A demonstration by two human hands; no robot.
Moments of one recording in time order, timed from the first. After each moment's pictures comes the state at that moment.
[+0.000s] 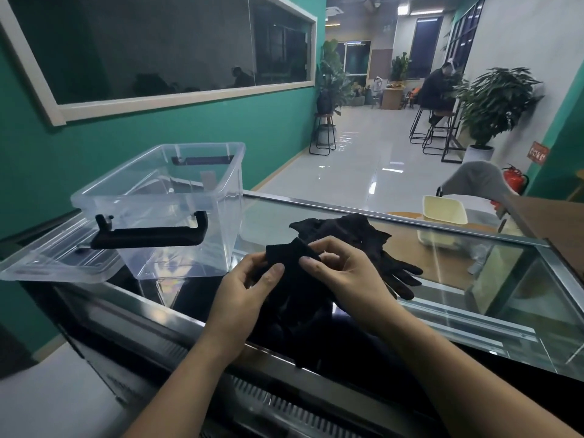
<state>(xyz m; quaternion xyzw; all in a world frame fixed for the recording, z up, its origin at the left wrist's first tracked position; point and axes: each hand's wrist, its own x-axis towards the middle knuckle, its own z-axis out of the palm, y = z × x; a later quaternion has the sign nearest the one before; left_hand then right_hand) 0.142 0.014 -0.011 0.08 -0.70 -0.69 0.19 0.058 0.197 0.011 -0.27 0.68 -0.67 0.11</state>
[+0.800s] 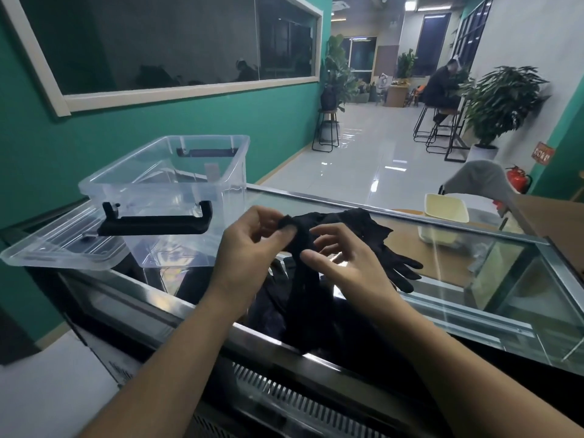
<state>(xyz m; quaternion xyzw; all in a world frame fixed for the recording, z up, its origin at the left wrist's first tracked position) 0.126 0.016 0.034 0.02 -0.72 -0.63 0.30 0.062 0.202 0.015 -0.29 0.77 -0.57 -0.01</state>
